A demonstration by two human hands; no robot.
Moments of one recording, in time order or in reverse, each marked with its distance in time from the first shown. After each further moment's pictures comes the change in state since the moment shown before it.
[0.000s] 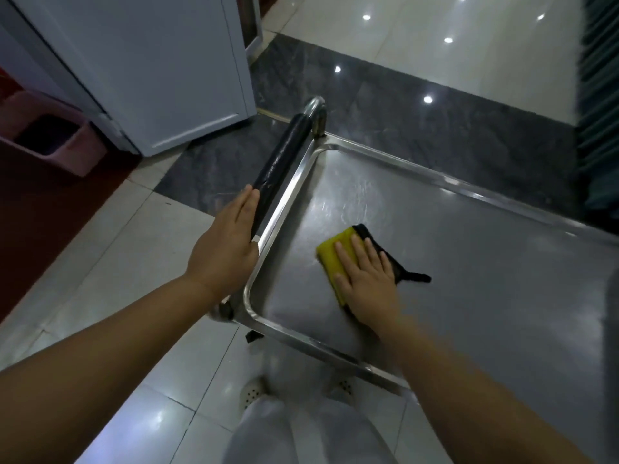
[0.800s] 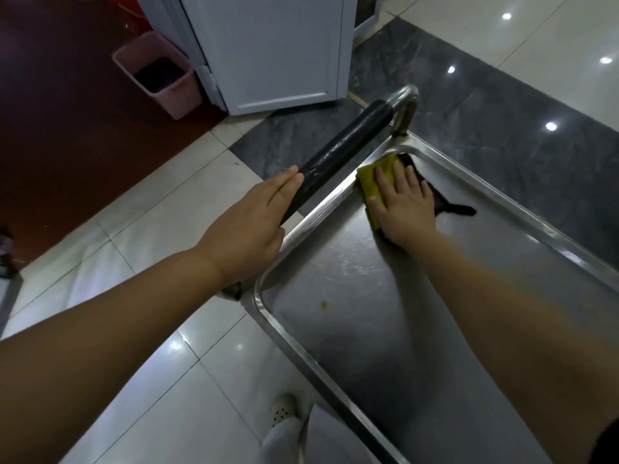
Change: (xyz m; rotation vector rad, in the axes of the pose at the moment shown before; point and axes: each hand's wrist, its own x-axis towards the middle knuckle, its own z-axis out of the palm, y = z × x) left_hand 0.010 0.001 0.010 0.036 0.006 -0.086; right_hand 0.183 0.001 -0.043 -0.106 -0.010 -0.293
